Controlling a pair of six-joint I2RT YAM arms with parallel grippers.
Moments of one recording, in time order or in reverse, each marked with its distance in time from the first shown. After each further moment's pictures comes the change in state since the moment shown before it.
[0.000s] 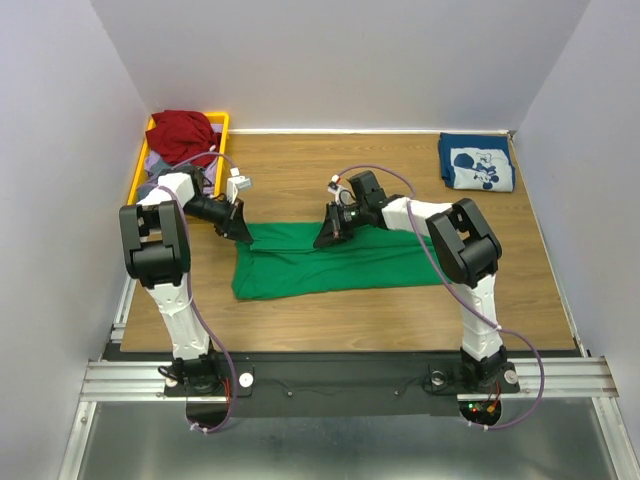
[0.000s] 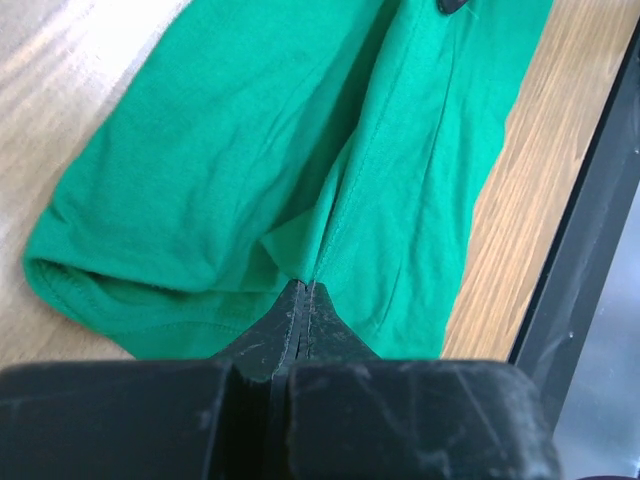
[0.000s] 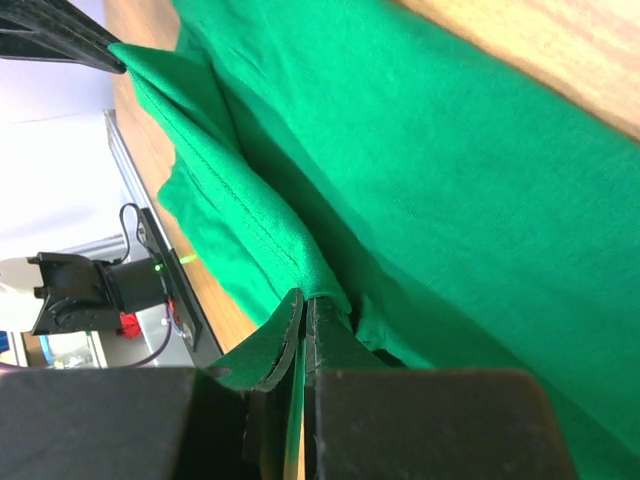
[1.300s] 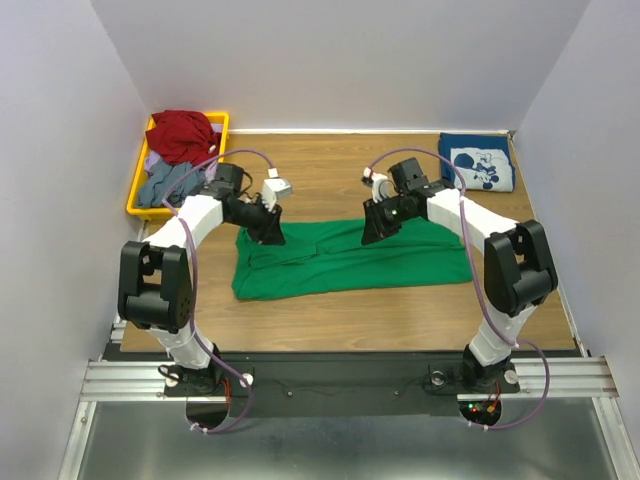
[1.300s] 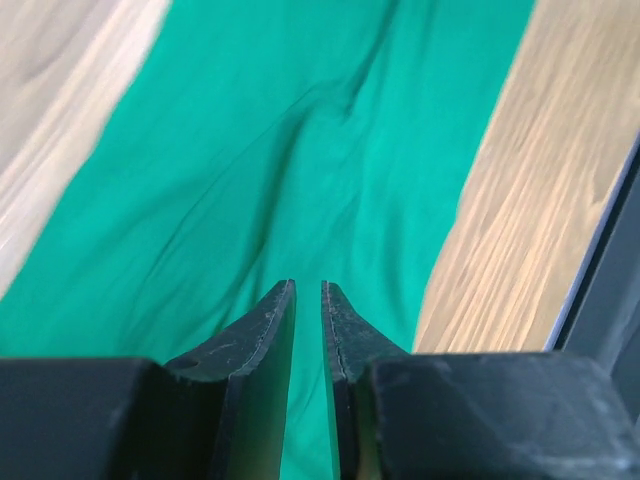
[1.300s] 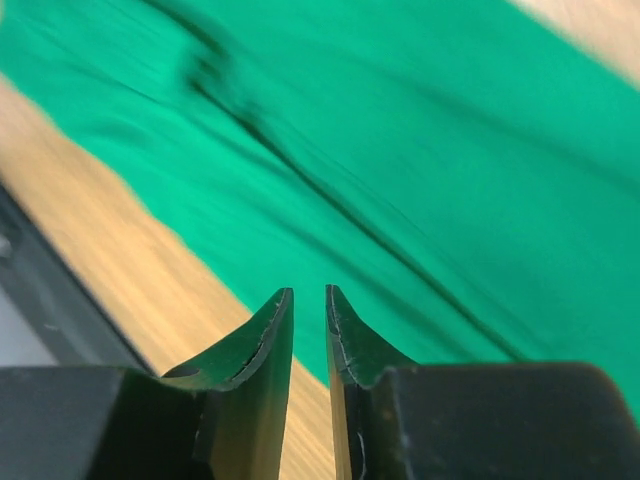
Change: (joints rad) left arm -0.259 -0.377 -0.285 0.414 -0.121 -0.322; right arm -0.123 -0.374 -0.095 -0.475 0.217 -0.552
